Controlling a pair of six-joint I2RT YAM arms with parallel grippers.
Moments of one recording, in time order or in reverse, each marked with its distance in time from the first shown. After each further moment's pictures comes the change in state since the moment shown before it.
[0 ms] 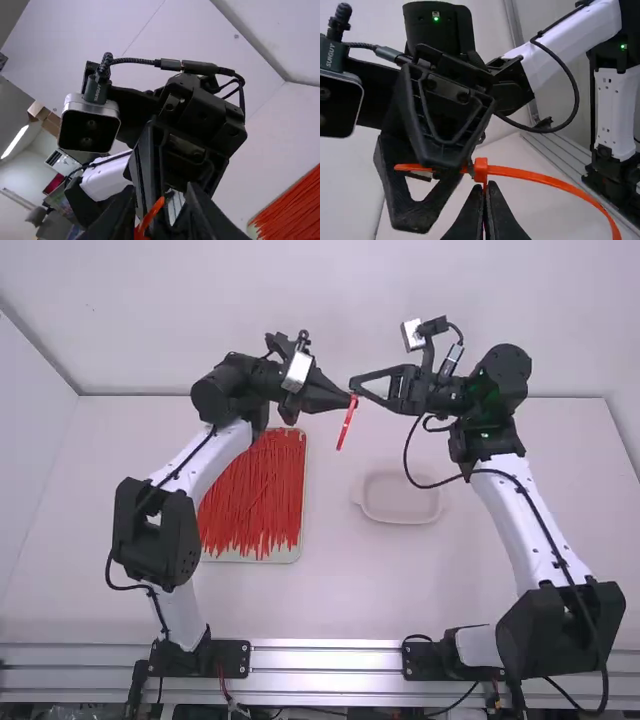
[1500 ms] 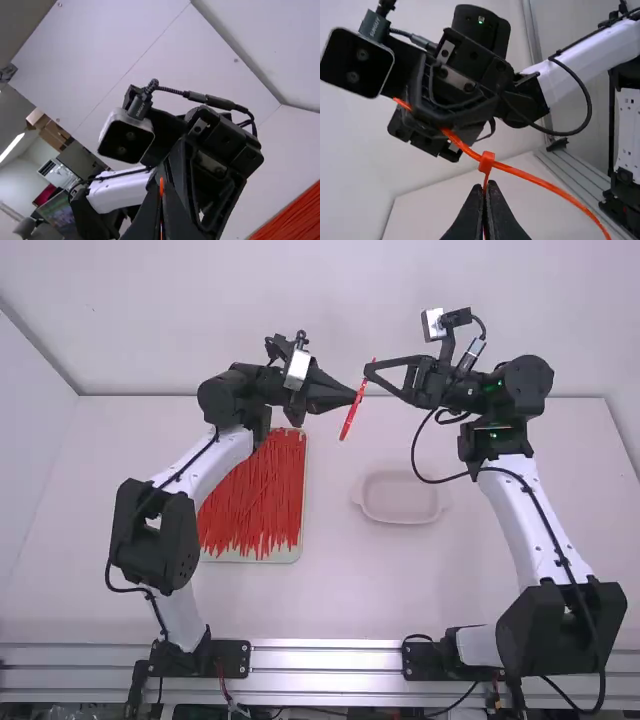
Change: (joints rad) left arm -0.014 -0.020 -0.095 -0.075 -0.125 0.106; right arm -0.055 0.001 -0.013 0.244 0.026 0.179
